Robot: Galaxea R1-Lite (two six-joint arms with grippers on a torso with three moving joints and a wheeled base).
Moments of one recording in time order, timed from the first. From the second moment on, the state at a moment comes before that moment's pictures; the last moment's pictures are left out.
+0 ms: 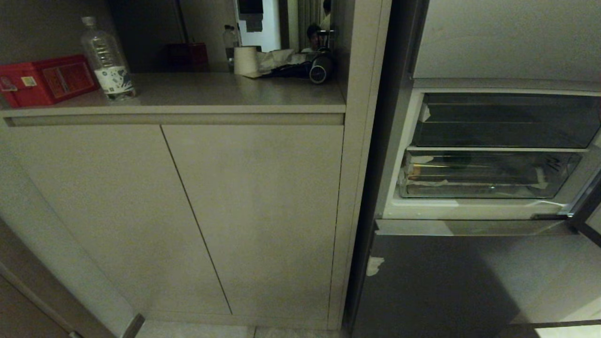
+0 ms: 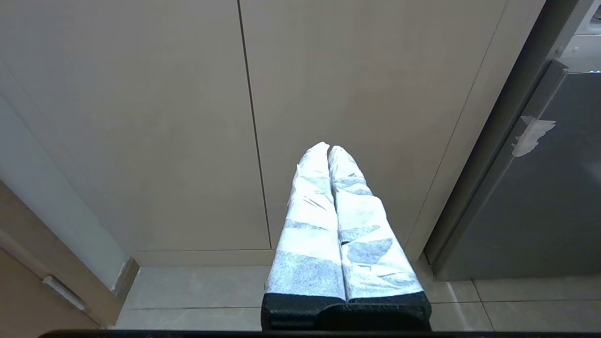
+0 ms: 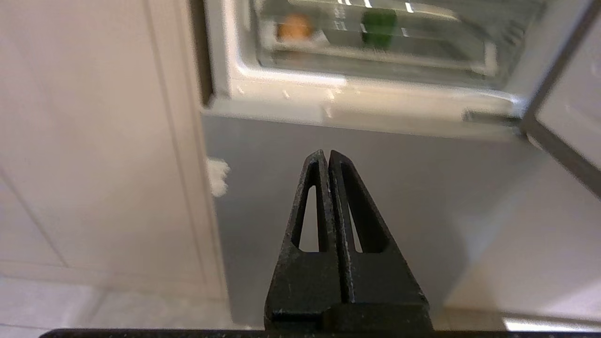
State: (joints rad) left arm 0.00 0.00 0.00 0.00 0.00 0.00; right arm 0.00 0.02 -0.03 -0.08 0.02 -0.05
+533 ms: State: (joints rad) left arm 0.00 0.00 0.00 0.00 0.00 0.00; right arm 0.00 0.67 -0.39 -0.14 0.27 -0.01
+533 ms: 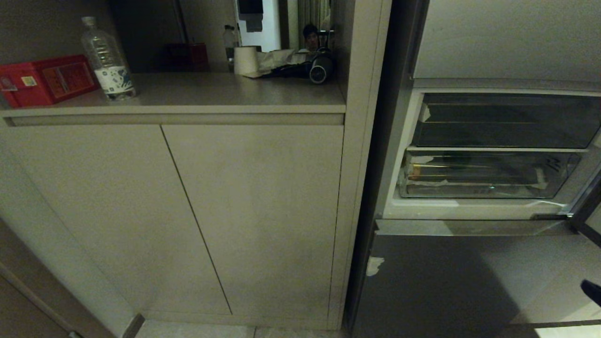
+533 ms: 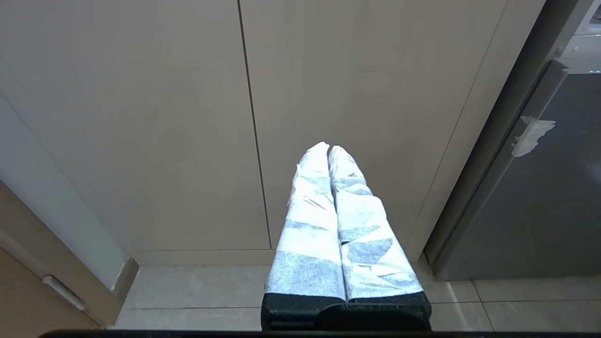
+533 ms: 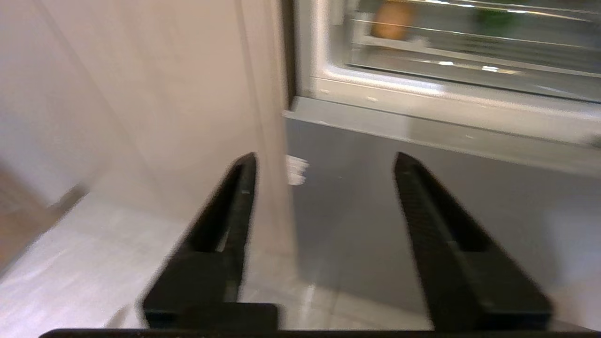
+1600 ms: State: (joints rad) left arm 0.00 0.00 0.00 0.00 0.00 0.00; right arm 0.04 1.95 -0.68 -1.20 0.16 0.02
